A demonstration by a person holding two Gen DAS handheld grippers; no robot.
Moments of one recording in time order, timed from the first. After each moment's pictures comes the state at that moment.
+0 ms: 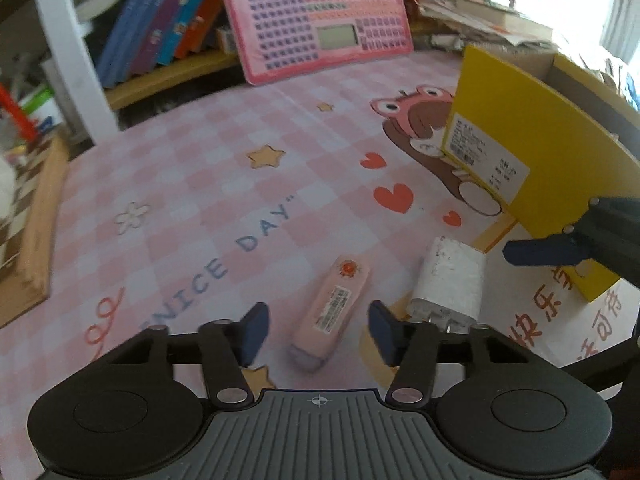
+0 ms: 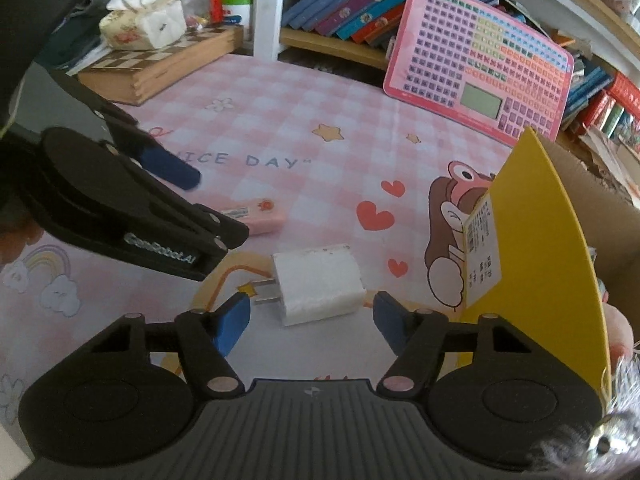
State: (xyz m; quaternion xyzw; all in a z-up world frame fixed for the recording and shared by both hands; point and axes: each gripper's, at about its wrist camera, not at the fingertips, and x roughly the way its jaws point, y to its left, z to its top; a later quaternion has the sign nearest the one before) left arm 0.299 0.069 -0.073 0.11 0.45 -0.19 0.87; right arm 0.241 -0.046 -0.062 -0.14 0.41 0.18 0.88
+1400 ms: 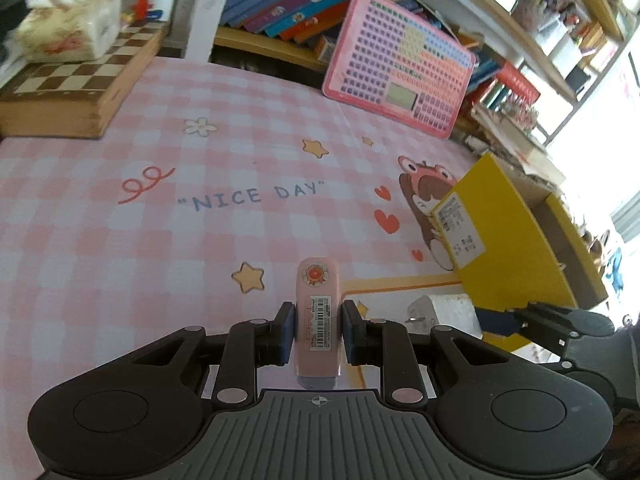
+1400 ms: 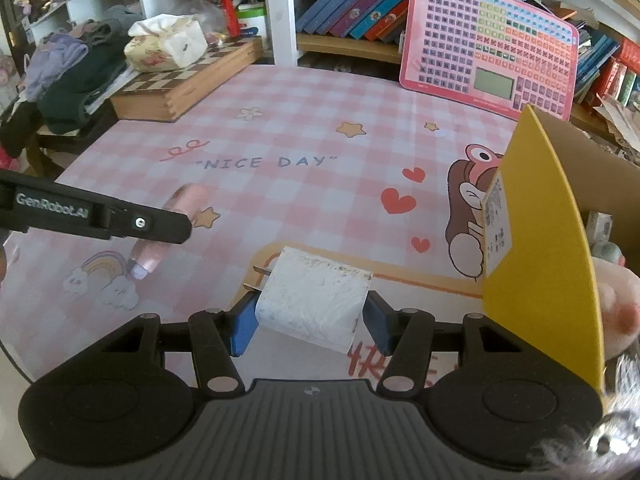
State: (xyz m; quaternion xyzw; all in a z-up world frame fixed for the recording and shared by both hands) left arm 0.214 0.139 -0.043 -0.17 0.43 -0.13 0.88; right arm 0.211 -0.066 -0.036 -0.09 0.42 0.22 0.87
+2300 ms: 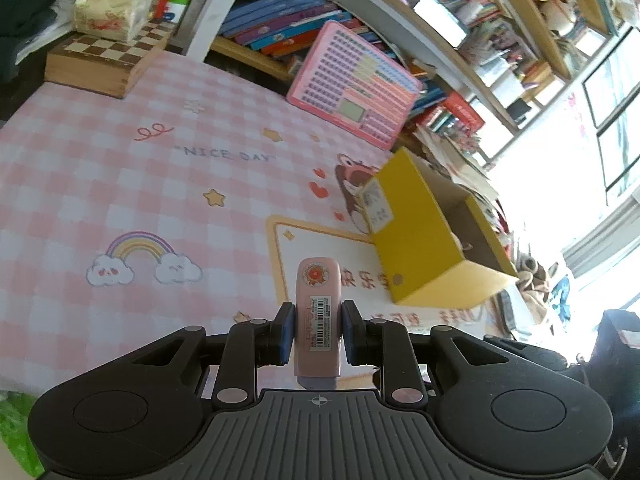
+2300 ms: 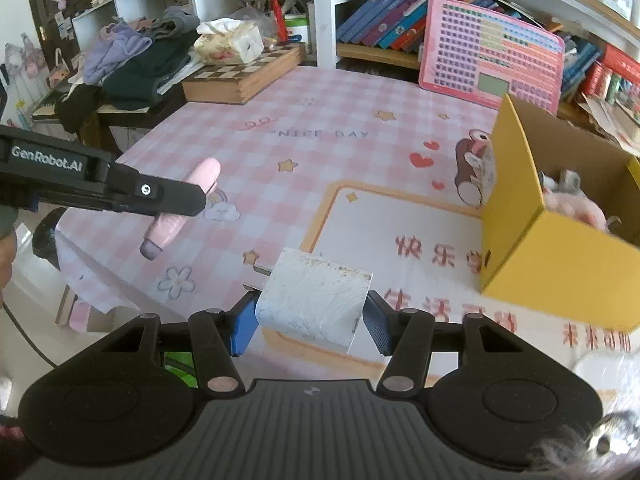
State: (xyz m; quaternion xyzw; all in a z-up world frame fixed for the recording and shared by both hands) left arm 0.084 0.137 -0.005 -0.24 0.40 -0.17 0.87; right arm 0.072 -0.082 0.001 -0.08 0.41 0.24 0.87
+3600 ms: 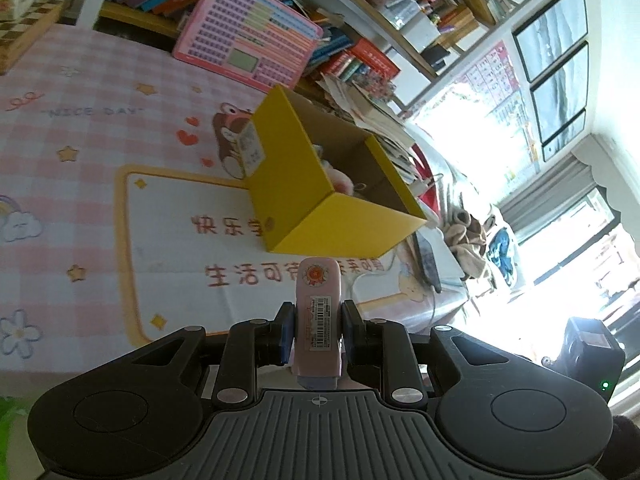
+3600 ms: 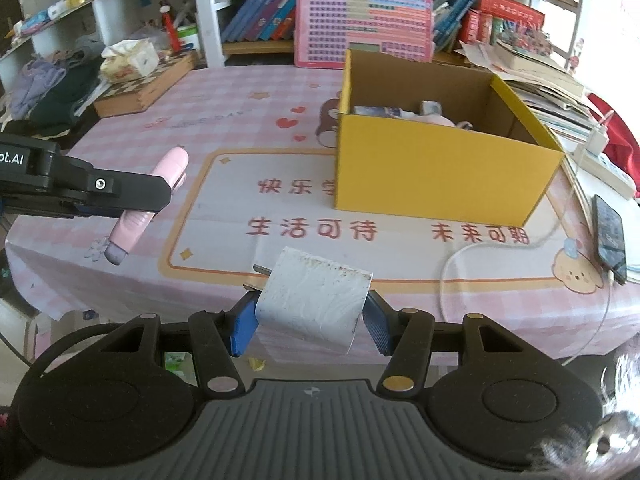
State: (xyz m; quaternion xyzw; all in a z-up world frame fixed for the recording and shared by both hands) left arm 0.076 0.031 0.004 -0.24 0.41 -0.28 0.83; right arm 0.024 -0.194 0.007 -0.04 0.42 0.12 0.90
